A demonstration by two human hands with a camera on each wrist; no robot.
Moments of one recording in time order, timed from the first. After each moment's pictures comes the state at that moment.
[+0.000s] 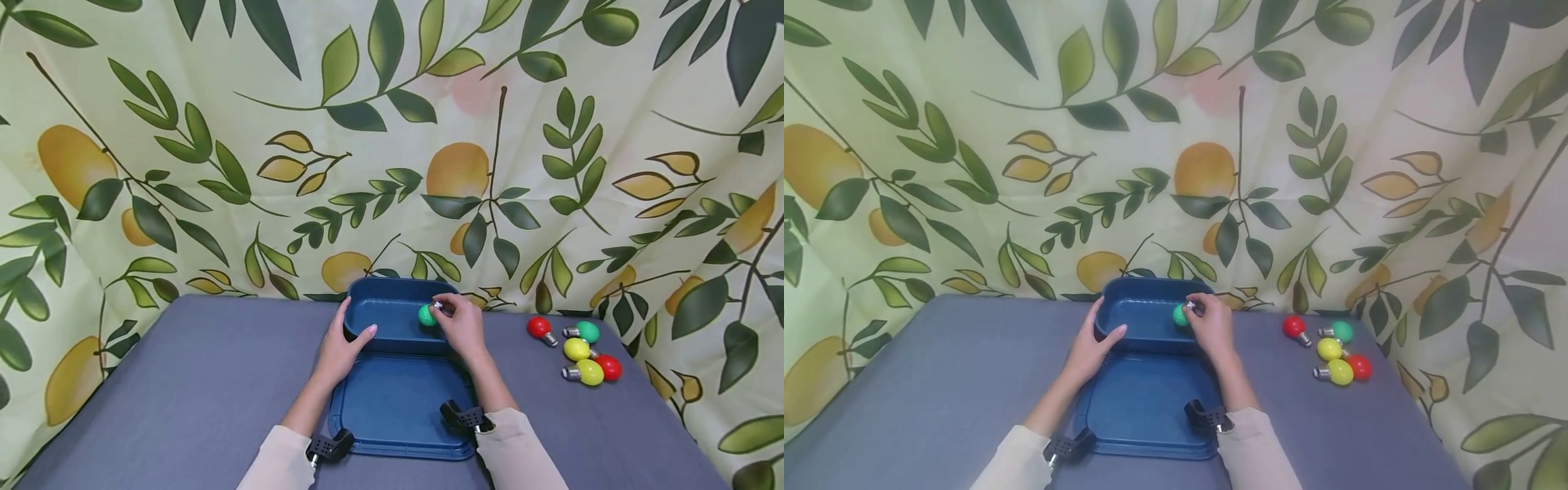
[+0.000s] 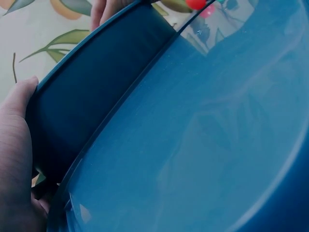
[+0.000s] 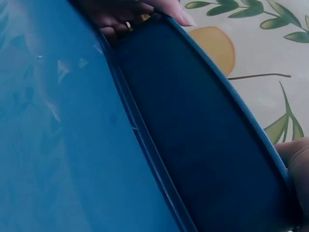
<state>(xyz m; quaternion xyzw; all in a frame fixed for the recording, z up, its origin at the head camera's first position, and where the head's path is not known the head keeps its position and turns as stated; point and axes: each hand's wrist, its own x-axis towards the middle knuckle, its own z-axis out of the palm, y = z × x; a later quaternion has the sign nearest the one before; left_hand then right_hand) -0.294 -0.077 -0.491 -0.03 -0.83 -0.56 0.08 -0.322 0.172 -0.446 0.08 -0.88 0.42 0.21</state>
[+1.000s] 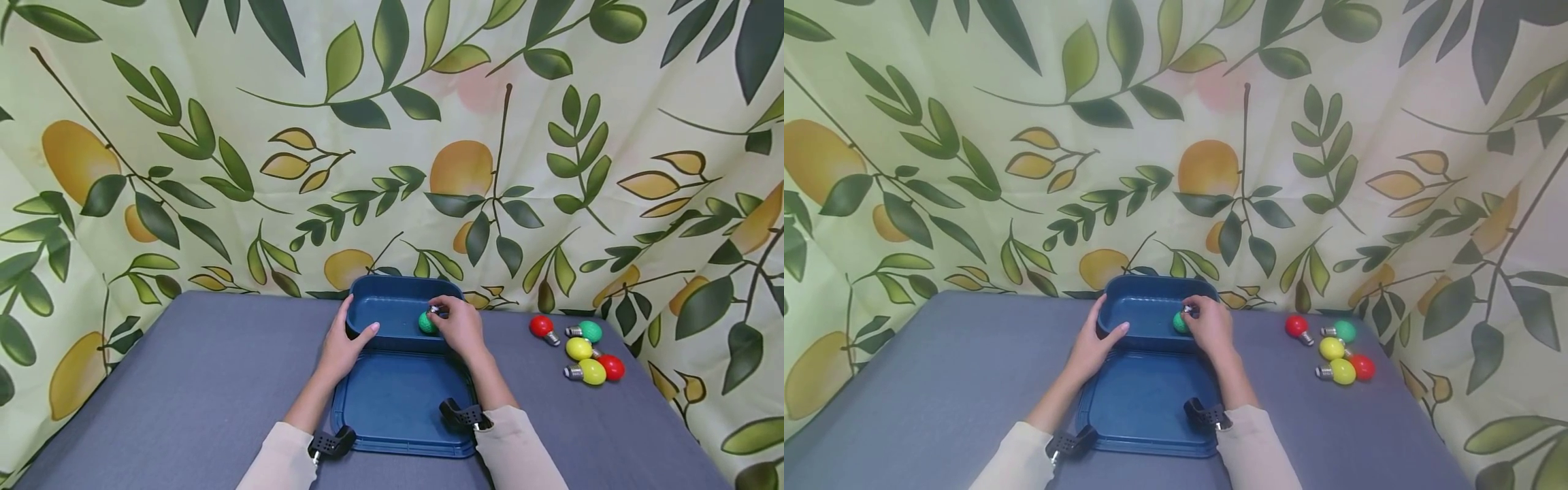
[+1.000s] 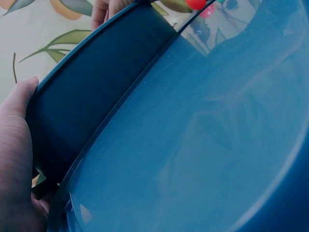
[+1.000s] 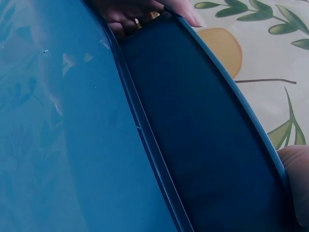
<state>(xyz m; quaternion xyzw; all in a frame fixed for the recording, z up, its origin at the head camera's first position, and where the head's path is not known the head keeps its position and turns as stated) -0.294 -0.077 -0.489 -0.03 -0.83 -0.56 0.08 -0.323 0.169 -0.444 0.08 -0.94 0.30 0.15</state>
